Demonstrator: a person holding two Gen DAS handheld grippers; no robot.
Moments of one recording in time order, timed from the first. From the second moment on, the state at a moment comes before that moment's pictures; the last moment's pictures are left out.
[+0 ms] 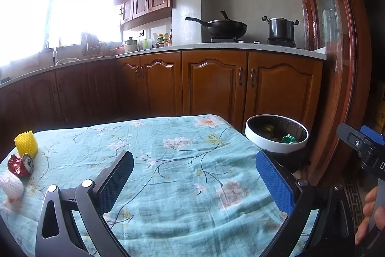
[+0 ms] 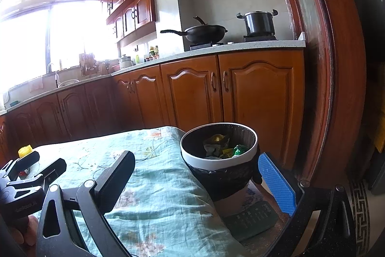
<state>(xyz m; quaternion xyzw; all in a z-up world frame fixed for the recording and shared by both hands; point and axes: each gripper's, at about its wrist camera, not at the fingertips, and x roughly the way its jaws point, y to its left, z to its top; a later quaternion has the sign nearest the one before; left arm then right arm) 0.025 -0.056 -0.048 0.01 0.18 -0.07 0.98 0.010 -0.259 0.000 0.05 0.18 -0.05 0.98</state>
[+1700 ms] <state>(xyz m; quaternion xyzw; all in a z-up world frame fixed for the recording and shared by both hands) 0.030 -0.052 -0.050 0.01 0.18 -0.07 0.98 0.014 -0.259 0.003 0.05 0.18 -0.03 0.98</state>
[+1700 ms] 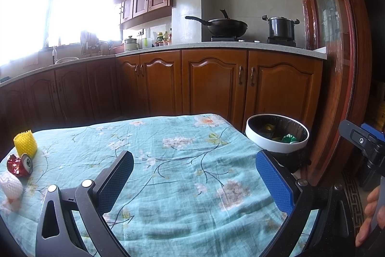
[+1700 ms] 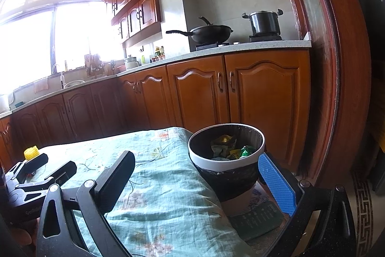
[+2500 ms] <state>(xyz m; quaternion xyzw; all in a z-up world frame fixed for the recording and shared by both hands) 0.038 -0.049 -0.054 0.01 0.19 -0.08 0.98 0.017 -0.260 0.001 0.07 0.18 -0.02 0.98</state>
